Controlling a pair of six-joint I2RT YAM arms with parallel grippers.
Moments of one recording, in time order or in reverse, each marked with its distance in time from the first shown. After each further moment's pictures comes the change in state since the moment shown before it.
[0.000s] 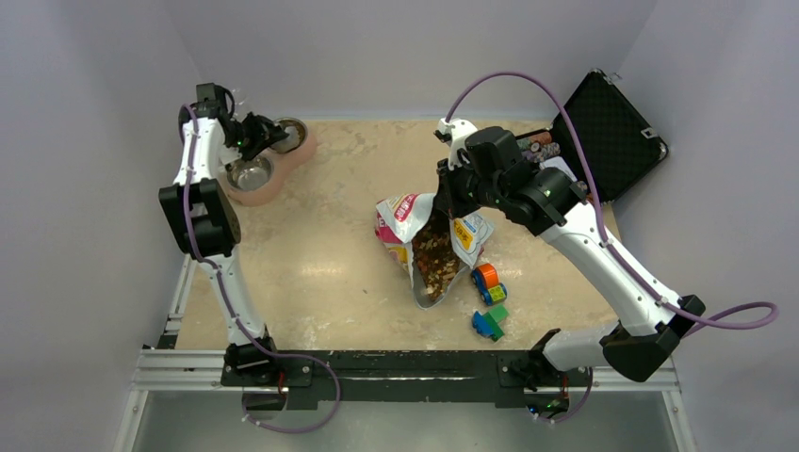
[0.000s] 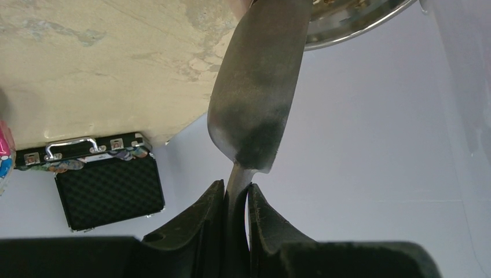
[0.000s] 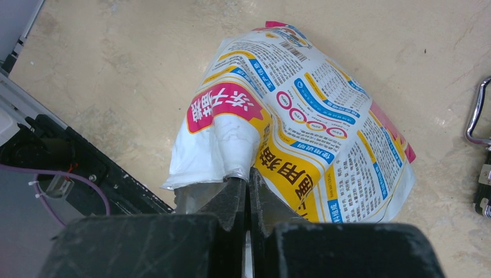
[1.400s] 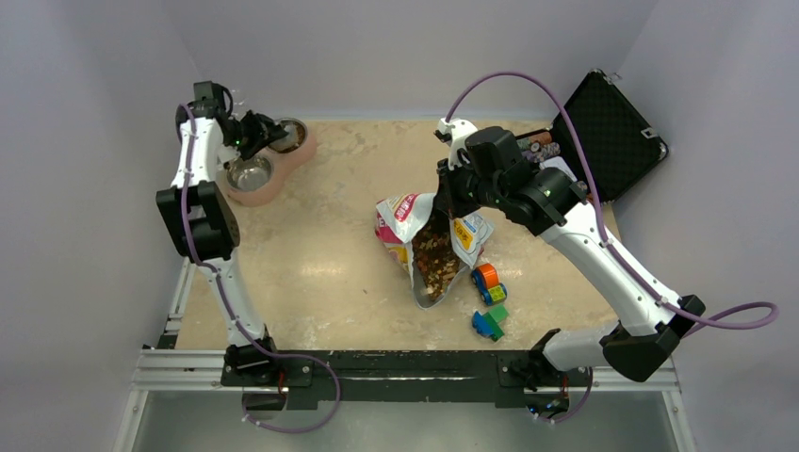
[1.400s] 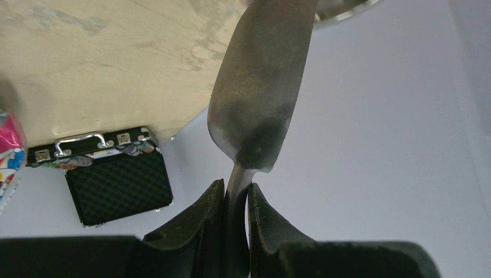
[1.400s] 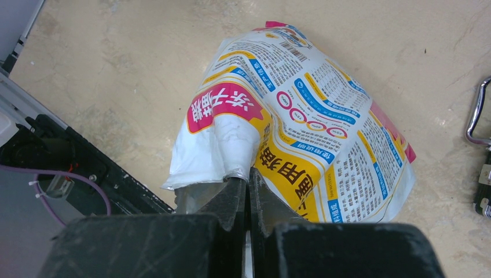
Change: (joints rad) left arm 0.000 -0.047 0.007 -0.002 0.009 0.028; right arm 0.000 0.000 0.000 0.000 0.000 0.000
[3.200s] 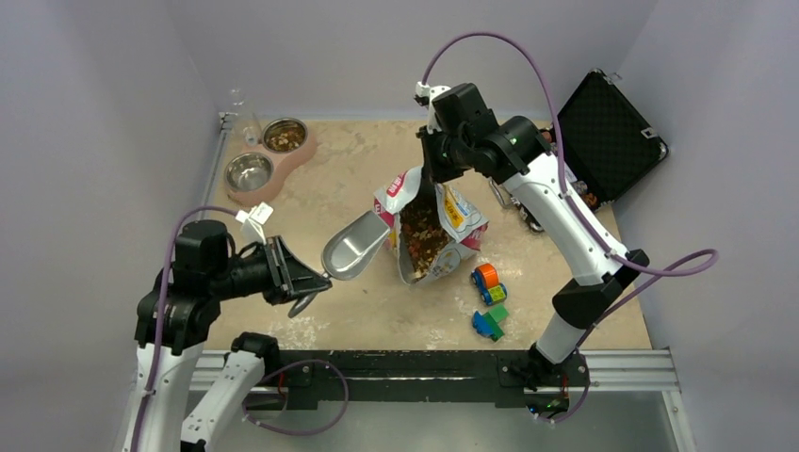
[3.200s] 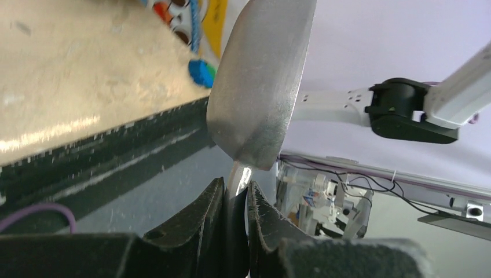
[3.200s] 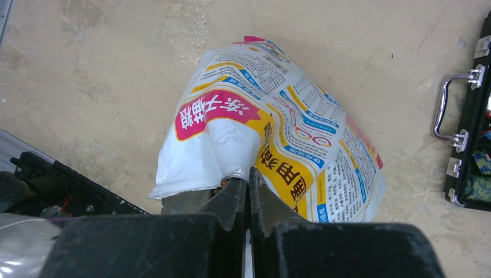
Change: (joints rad) left arm -0.415 -1.538 -0.977 -0.116 0.225 1.135; right arm -0.013 0.348 0.491 -0.253 0.095 0.031
